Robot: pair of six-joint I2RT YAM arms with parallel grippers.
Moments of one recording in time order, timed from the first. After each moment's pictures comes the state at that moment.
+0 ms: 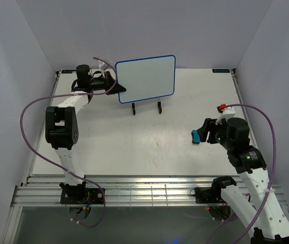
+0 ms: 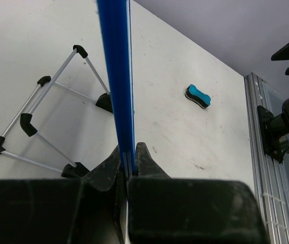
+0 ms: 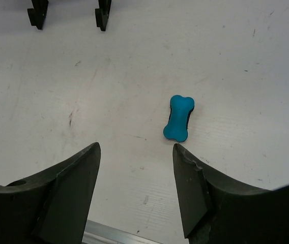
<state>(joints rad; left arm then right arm) -0.06 1.99 1.44 0.29 1.26 -0.18 0.26 0.61 0.74 -0.61 -0.09 0.17</state>
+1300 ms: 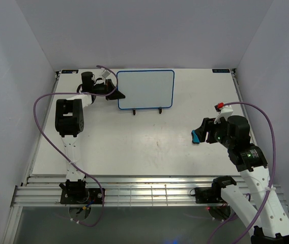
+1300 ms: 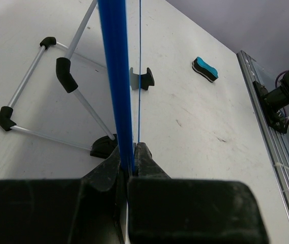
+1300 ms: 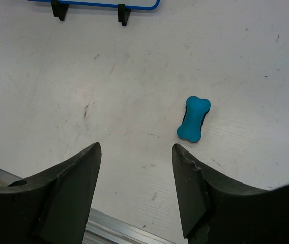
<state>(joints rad) -0.01 2.34 1.63 0.32 1.45 -0.11 0.26 0.64 0.79 -0.65 -0.18 0.15</state>
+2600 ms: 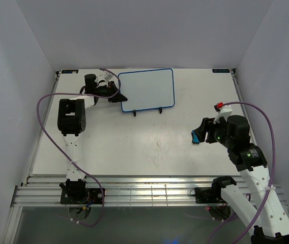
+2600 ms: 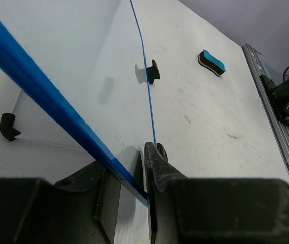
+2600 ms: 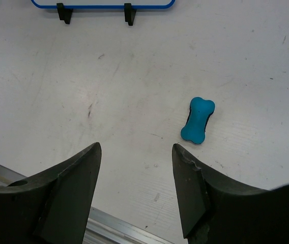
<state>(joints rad) -0.03 2.40 1.64 0.34 1.45 -0.07 0.26 0.64 0.79 -0.64 -0.20 0.15</state>
